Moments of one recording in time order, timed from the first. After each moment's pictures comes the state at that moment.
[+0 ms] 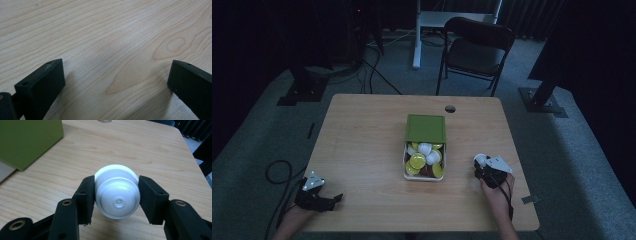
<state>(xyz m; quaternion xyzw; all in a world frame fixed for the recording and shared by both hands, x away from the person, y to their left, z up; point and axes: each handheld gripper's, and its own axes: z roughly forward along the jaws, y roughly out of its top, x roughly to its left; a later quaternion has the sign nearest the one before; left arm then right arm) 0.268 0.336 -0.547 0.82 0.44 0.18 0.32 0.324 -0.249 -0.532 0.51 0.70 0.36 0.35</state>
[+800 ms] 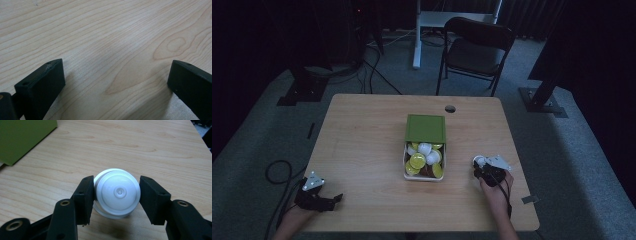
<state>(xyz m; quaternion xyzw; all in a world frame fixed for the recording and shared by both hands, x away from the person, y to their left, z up) 0.268 0.336 -0.547 0.82 0.44 0.18 0.32 0.334 -0.252 -0.544 0.54 0.70 0.35 0.32</state>
